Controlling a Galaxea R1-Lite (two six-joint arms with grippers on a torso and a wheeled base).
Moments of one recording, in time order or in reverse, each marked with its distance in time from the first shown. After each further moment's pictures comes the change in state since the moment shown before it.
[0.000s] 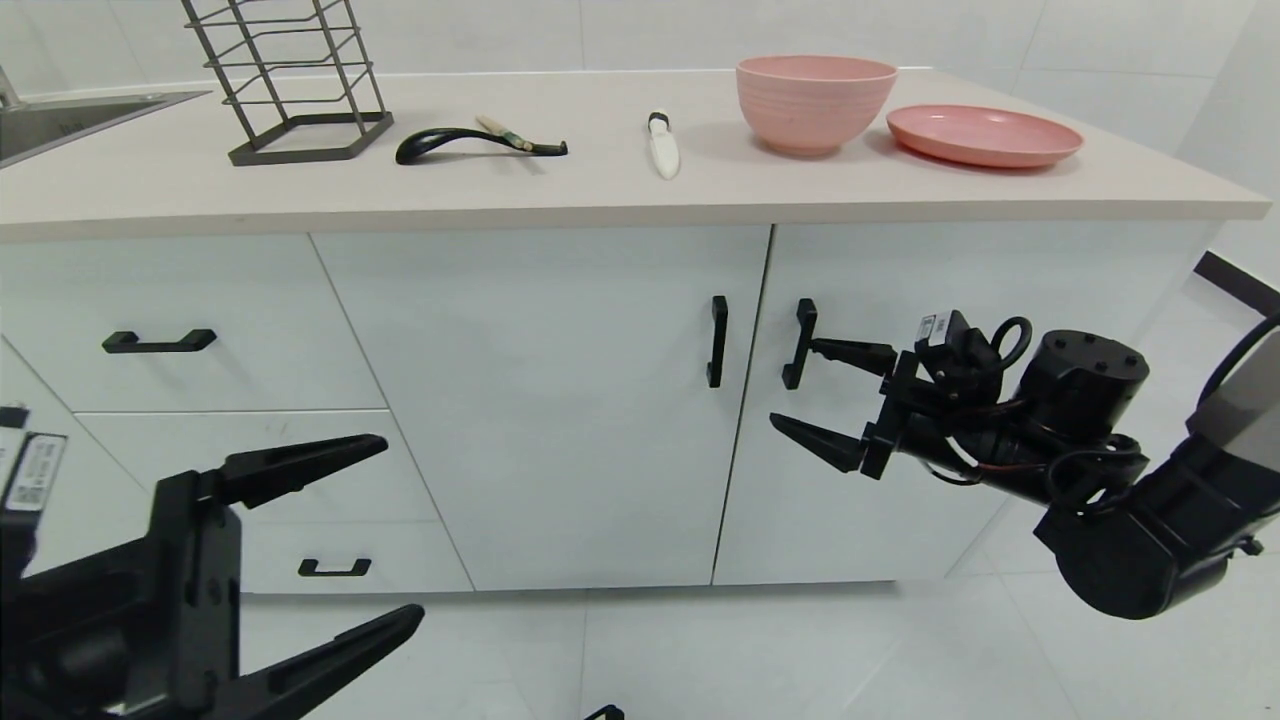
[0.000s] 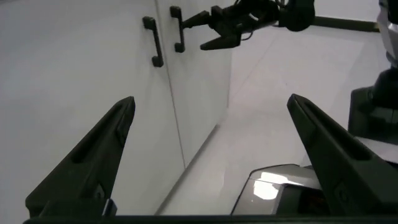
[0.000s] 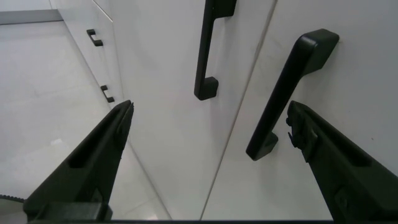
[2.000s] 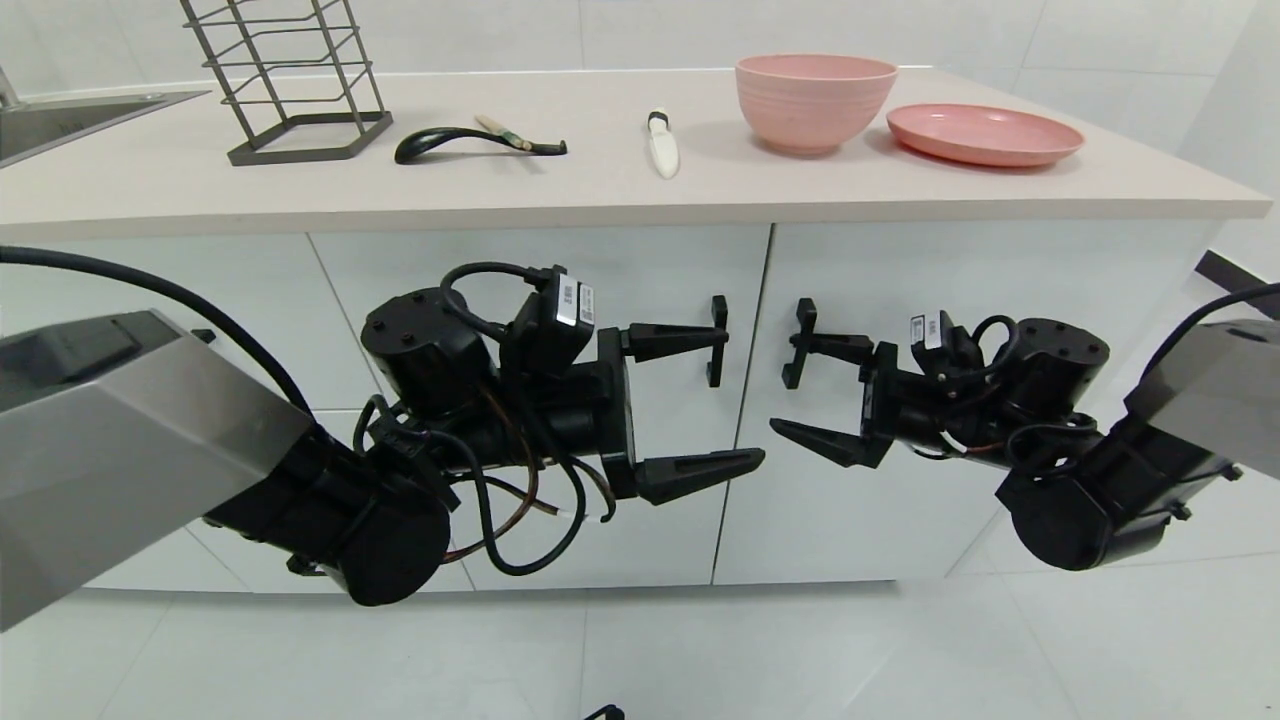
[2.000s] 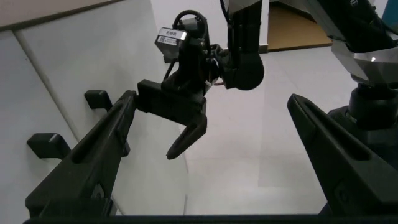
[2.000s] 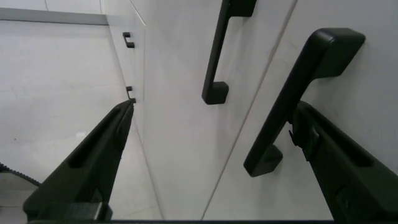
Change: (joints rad) left arm -0.328 0.817 -0.750 -0.255 -0.134 -0.095; right arm -0.064 0.135 -0.172 -0.025 0.273 -0.010
